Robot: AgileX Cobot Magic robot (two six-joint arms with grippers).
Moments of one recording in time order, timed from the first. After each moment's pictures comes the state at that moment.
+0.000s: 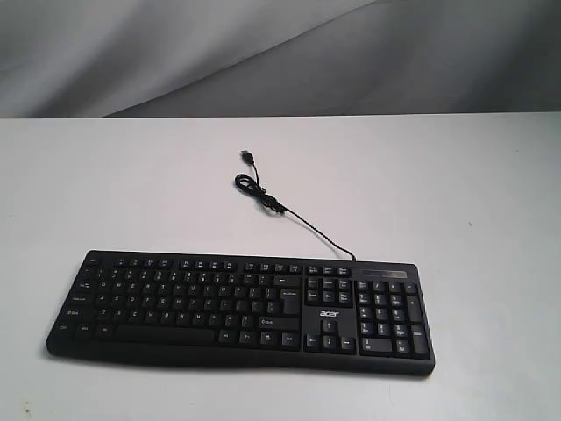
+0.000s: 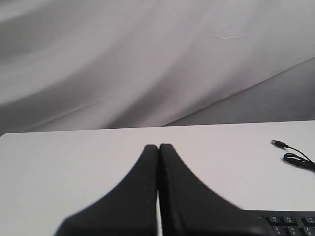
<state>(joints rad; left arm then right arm) 0.15 0.00 0.00 0.12 0.12 -0.07 -0.10 0.02 0.00 0.08 0.32 -0.03</state>
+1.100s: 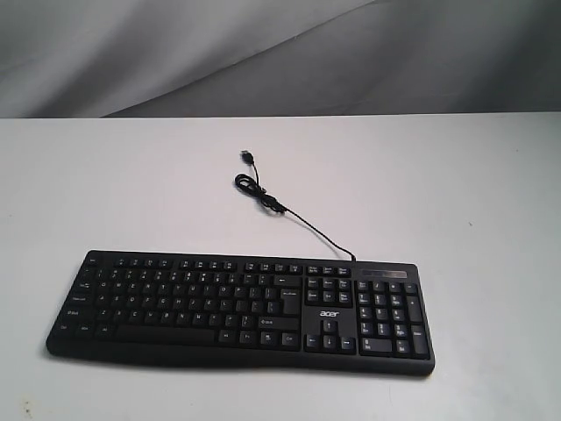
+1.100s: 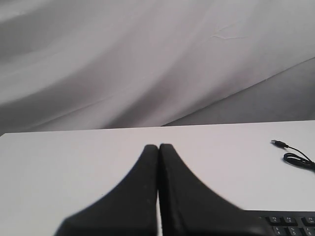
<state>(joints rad) 0.15 0.00 0.00 0.12 0.12 -0.07 -0.10 0.02 0.00 0.11 0.02 -0.02</state>
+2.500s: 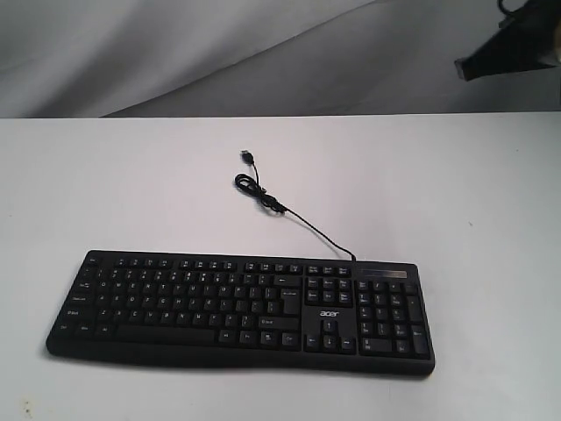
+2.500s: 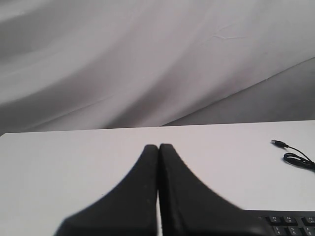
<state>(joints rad) 0.15 0.00 0.00 0.12 0.12 -0.07 0.18 1.58 -1.12 -1.51 0.20 1.10</state>
